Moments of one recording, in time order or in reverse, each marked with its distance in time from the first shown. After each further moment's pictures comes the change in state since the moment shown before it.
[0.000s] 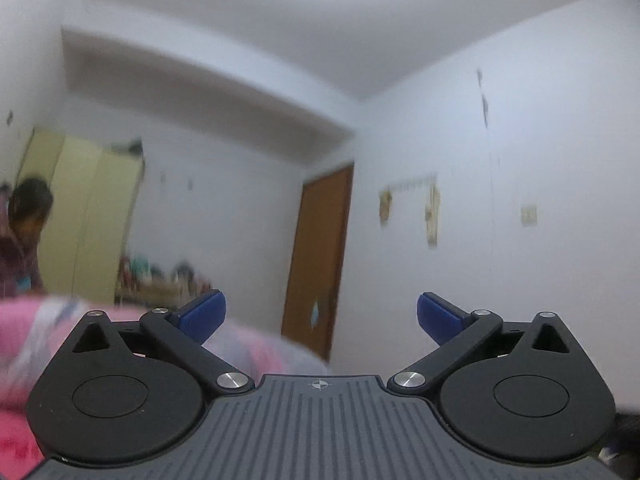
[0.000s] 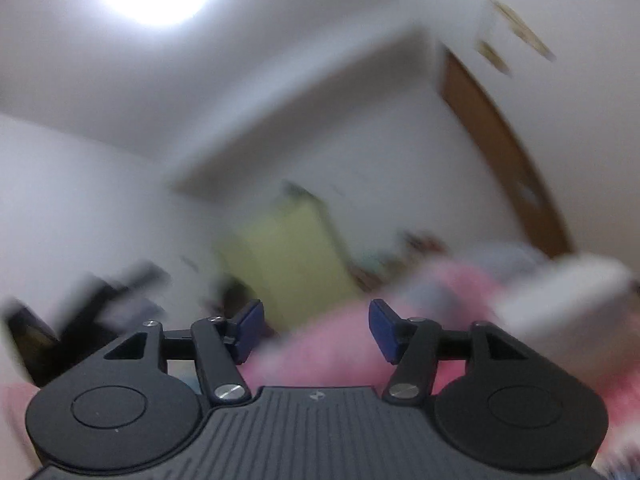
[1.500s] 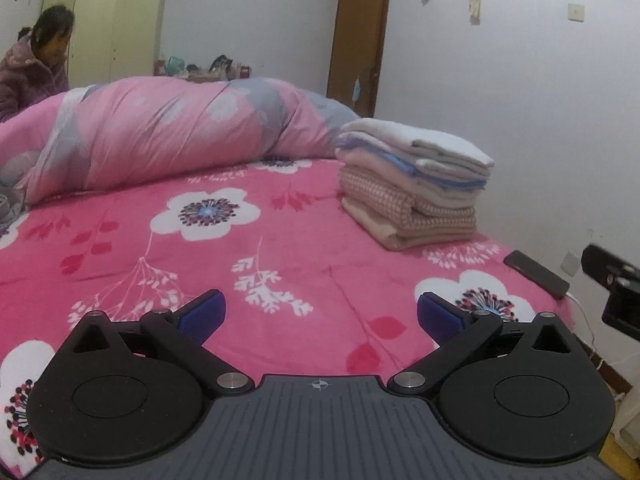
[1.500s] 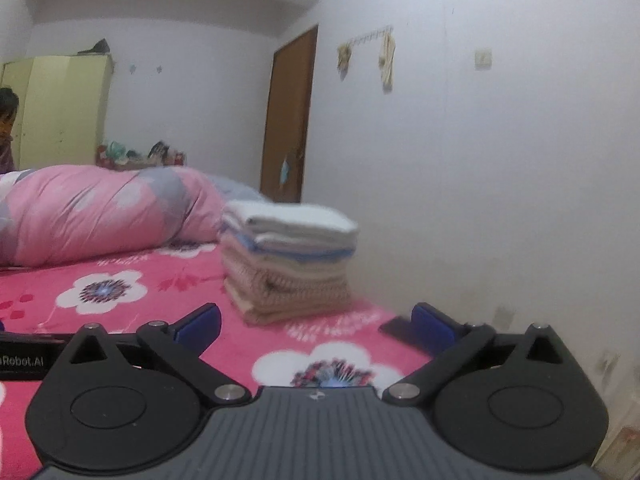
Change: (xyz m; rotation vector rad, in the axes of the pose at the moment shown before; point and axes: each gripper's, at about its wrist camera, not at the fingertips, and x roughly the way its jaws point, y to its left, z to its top) left arm -0.045 -0.048 -0.184 -0.007 0.592 0.178; right arm -0.030 0.047 -0.121 -0.482 0.064 -0.827
